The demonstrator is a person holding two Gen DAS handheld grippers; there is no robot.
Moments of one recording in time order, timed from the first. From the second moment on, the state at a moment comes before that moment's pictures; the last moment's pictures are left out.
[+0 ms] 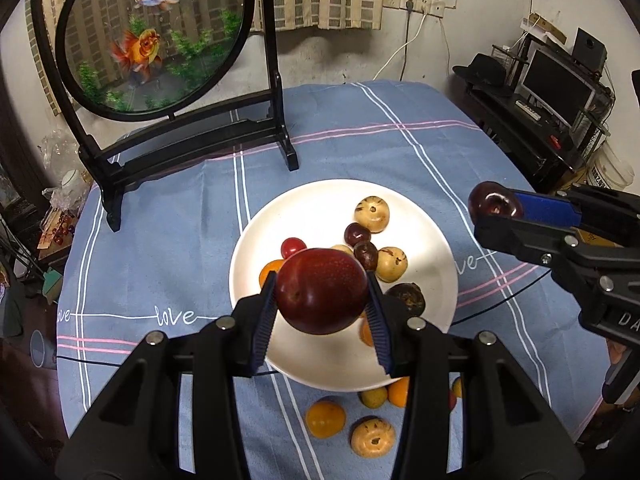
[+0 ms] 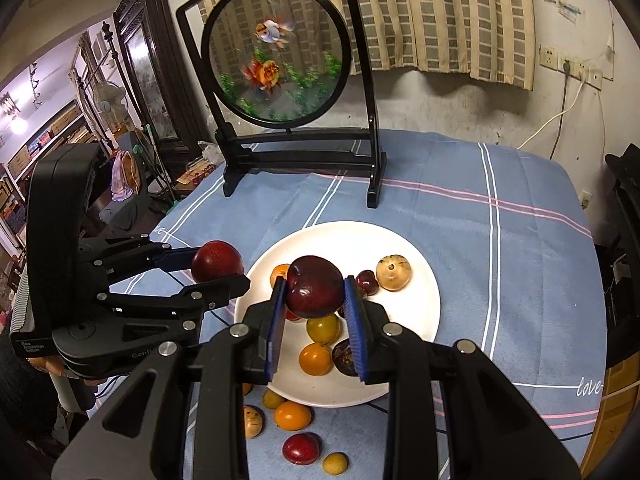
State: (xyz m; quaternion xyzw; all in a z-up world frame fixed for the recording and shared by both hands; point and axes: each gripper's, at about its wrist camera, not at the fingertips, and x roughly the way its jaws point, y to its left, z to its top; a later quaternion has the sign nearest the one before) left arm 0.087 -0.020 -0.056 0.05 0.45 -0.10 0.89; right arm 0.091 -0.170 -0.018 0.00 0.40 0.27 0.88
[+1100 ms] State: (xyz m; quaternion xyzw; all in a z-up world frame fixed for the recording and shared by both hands) left arm 0.163 -0.025 -0.108 0.05 0.49 -0.08 0.87; right arm 0.167 -0.166 -0.082 0.04 0.45 0.25 0.86
